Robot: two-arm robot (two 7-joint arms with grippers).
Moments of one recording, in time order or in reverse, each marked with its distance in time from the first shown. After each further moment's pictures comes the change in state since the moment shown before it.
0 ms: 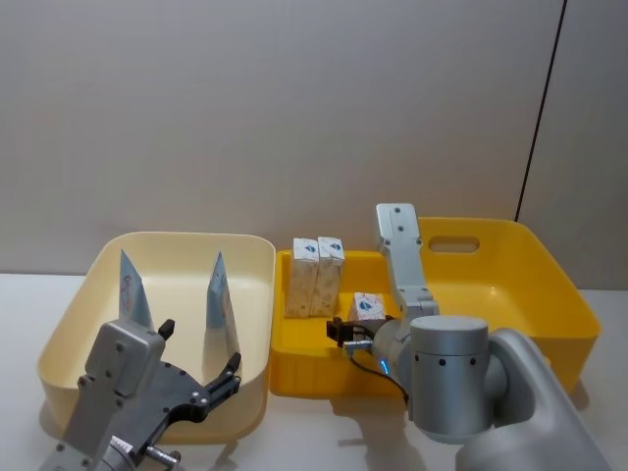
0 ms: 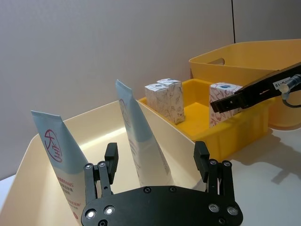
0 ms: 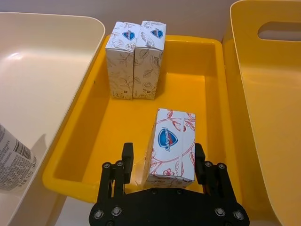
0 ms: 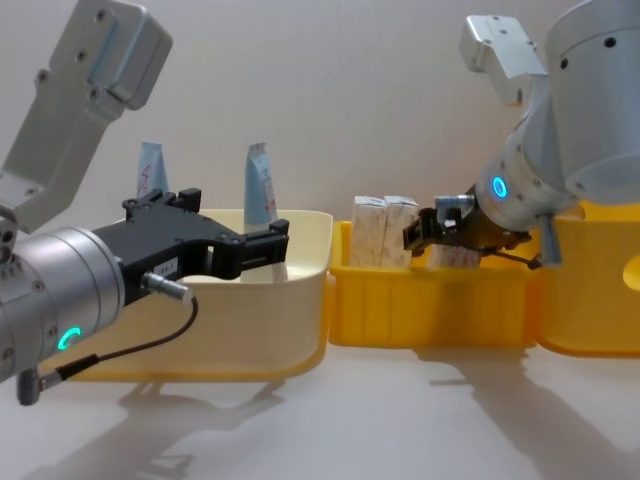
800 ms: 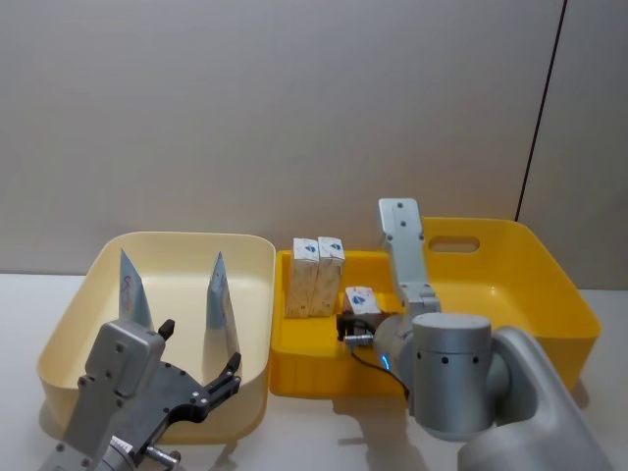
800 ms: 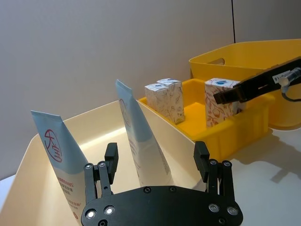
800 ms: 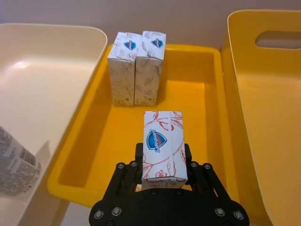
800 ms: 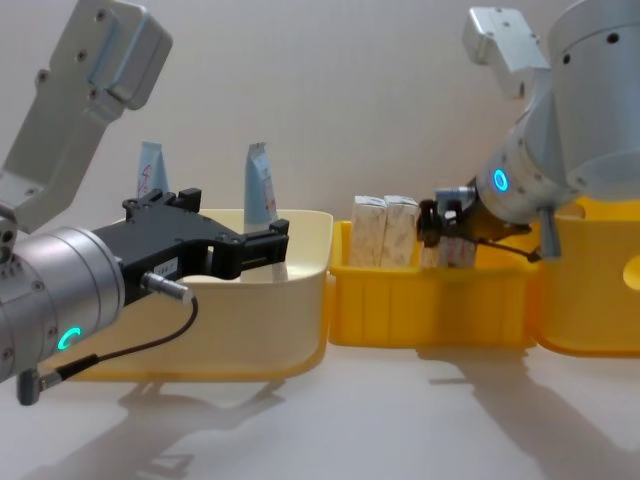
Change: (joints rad) left arm 0.000 0.000 0.000 0.000 0.000 0.000 0.000; right arm 0.000 -0.001 0.005 -0.008 -0.004 -0.017 0.007
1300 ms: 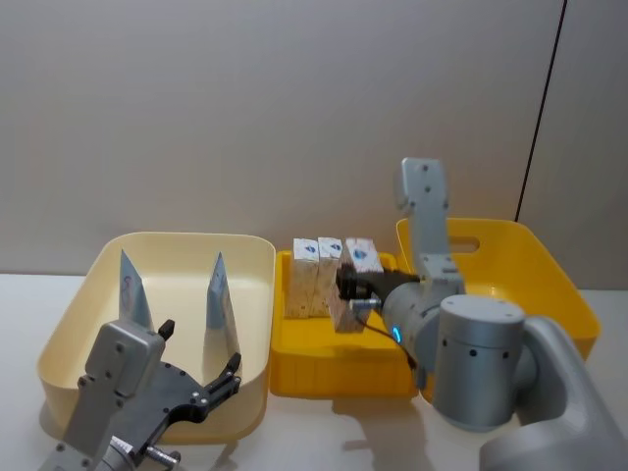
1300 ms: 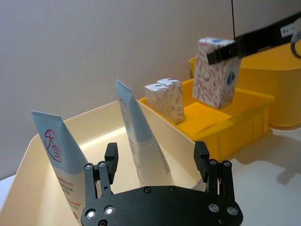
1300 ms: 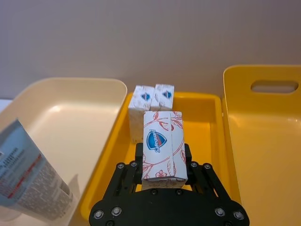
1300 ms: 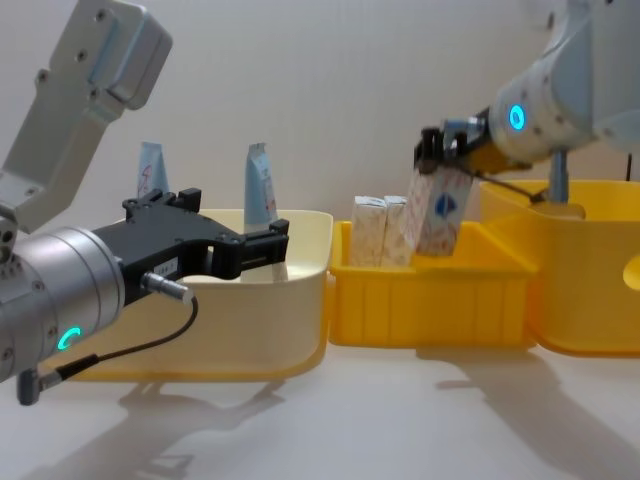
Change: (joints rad) left arm 0.000 0.000 0.000 0.000 0.000 0.000 0.000; right arm -0.028 0.011 0.017 -0.123 0.017 -0.082 0.053
